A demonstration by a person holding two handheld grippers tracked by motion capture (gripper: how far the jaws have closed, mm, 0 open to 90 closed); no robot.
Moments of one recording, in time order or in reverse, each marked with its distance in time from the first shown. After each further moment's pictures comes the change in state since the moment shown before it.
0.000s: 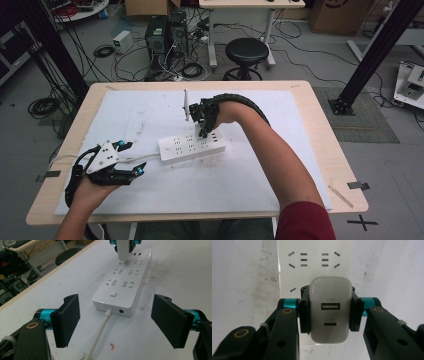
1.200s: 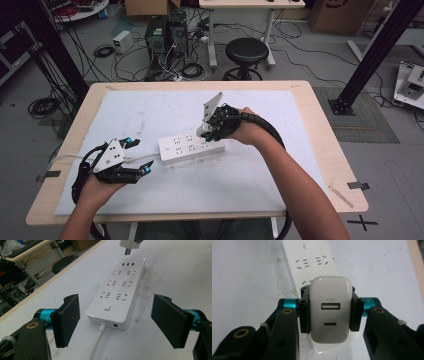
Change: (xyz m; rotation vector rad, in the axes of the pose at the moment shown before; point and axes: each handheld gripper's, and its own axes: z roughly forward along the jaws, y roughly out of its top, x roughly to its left) left arm -0.009 0.017 0.009 -0.032 -0.027 0.037; right arm 0.074 -0.039 -0.034 -0.373 -0.244 0.236
